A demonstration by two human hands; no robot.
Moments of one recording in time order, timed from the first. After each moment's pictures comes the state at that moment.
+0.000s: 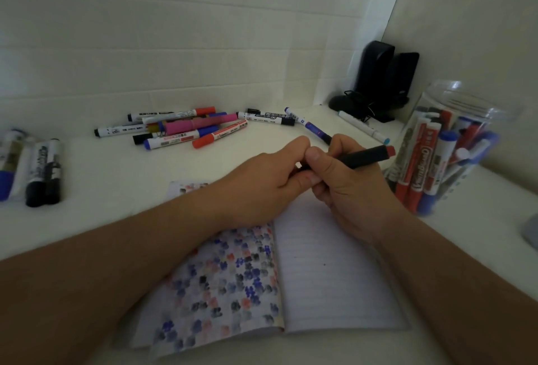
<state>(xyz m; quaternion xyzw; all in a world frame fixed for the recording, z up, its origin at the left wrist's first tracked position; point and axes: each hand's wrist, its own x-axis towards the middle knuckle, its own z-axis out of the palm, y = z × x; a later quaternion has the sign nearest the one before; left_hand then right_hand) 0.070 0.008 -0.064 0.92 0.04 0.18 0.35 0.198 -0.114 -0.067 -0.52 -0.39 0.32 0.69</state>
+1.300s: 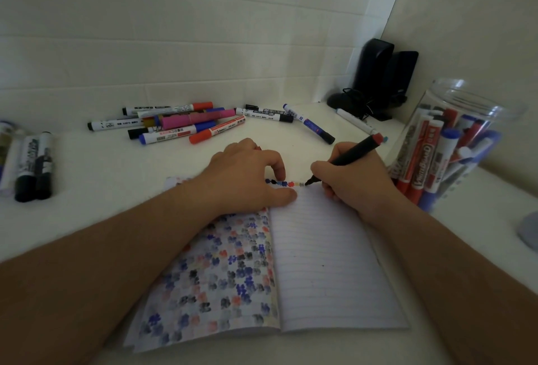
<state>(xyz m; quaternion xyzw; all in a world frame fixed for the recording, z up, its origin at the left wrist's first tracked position) 0.073 0.034 -0.076 0.95 0.26 0.08 0.19 0.228 -0.107 -0.068 -0.80 -0.34 0.14 0.47</state>
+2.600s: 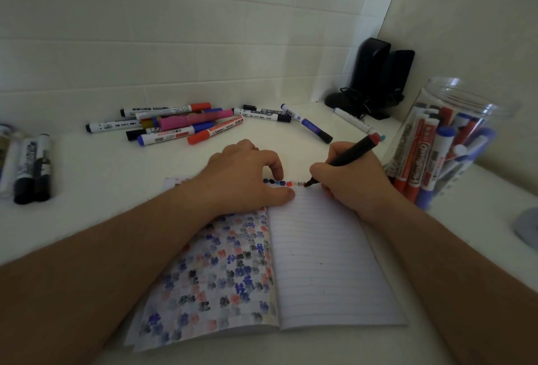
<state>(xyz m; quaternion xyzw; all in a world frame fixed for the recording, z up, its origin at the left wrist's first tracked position) 0.073 0.034 -0.077 0.95 0.25 0.08 0.18 0.230 -0.108 -0.071 -0.80 -0.36 0.12 0.46</state>
